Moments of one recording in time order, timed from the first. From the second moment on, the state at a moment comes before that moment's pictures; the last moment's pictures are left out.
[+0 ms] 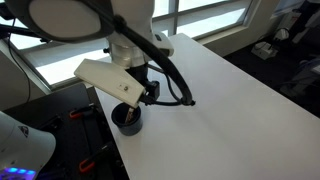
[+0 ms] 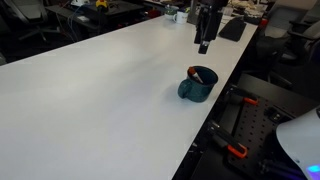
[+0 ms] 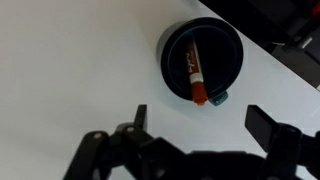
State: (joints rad) arm 0.04 -0.25 -0.28 -2.79 0.05 2.49 -0.82
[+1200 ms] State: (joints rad) arm -0.03 -0.04 -0.19 -2.78 0.07 2.54 -0.82
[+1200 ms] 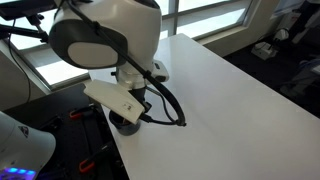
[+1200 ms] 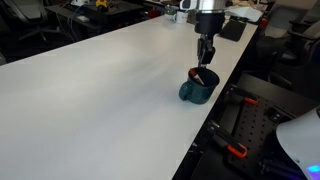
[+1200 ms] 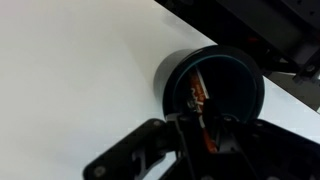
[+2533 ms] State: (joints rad) arm -0.01 -0.17 -0.07 -2.73 0.01 2.43 -0.72
